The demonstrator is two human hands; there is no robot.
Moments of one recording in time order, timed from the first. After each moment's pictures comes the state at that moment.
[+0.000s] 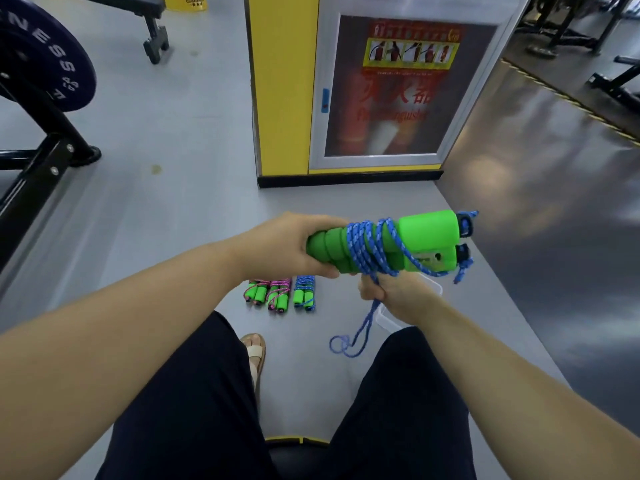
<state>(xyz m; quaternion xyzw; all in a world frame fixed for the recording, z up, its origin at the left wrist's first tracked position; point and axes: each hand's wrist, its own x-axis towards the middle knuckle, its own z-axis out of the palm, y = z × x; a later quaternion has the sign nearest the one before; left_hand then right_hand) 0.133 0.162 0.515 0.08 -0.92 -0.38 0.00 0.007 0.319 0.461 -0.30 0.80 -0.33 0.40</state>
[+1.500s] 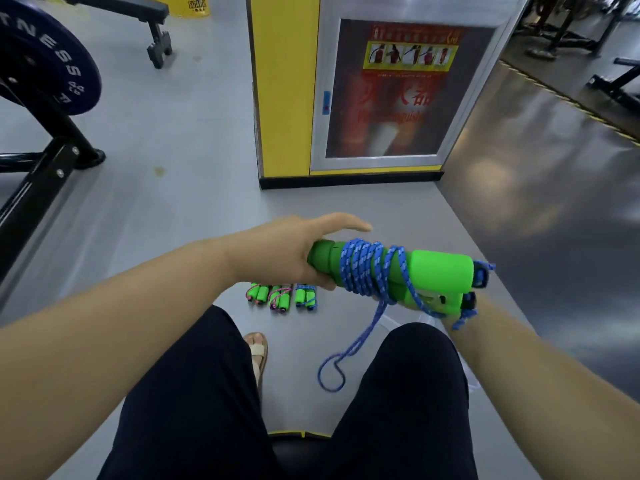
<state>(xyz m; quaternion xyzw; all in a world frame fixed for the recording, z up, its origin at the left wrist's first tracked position) 0.147 0.173 0.528 0.04 -0.94 -0.33 -0.06 -0.027 0.311 0.446 -0.34 0.69 -0.39 0.50</state>
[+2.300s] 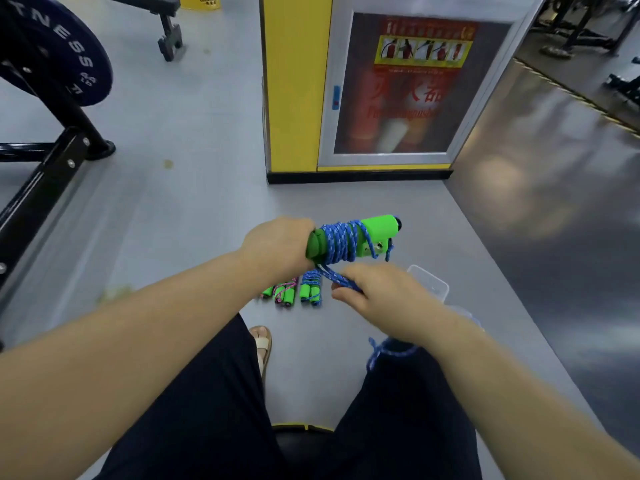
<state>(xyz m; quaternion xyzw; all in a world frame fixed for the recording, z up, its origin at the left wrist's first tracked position) 0.137 0.171 0.492 0.28 -0.95 -0.14 -0.04 0.056 0.318 0.483 -0.57 0.80 -0.11 0.15</state>
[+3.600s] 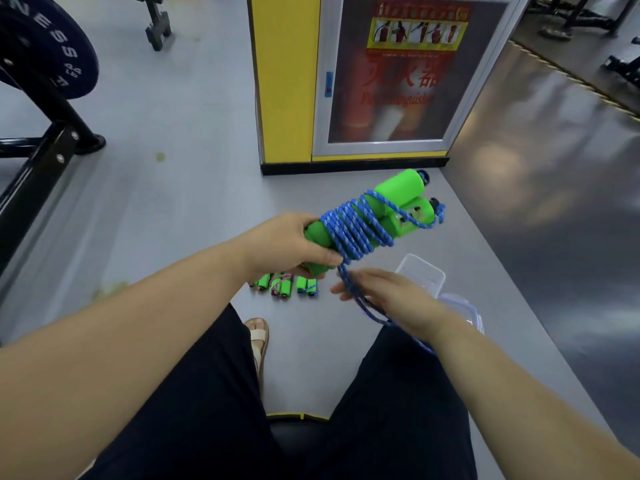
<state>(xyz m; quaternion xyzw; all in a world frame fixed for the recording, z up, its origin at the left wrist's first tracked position) 0.139 0.181 0.493 0.22 -0.76 -0.61 -0.06 0.026 0.345 0.432 -0.31 0.68 -0.47 0.47</state>
